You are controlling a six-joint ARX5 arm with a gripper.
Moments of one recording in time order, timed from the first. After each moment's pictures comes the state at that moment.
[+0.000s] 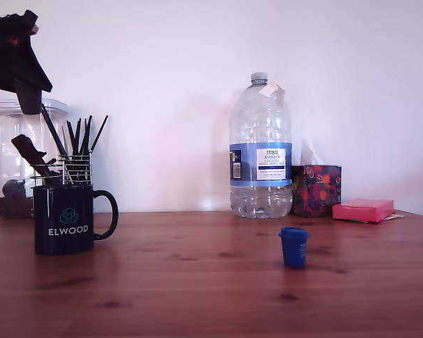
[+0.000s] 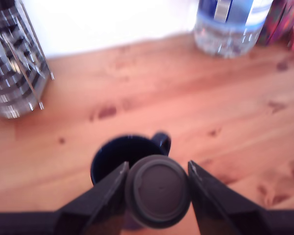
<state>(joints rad) -0.11 1.29 0.80 -0.02 0.24 0.04</state>
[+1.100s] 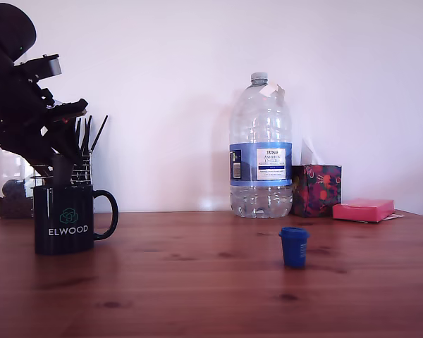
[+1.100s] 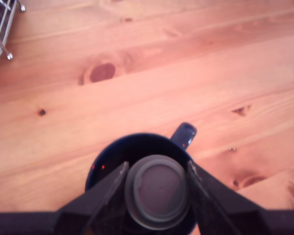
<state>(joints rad) -0.11 1.68 1.18 -0.29 0.24 0.03</state>
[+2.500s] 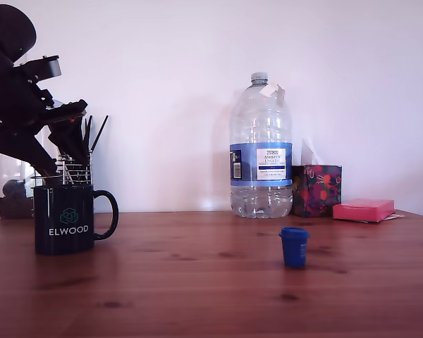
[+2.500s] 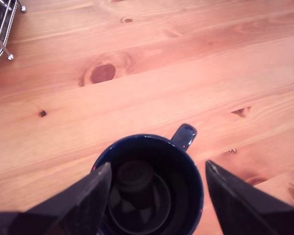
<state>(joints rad) -0.12 1.68 1.18 -0.28 0.24 0.03</state>
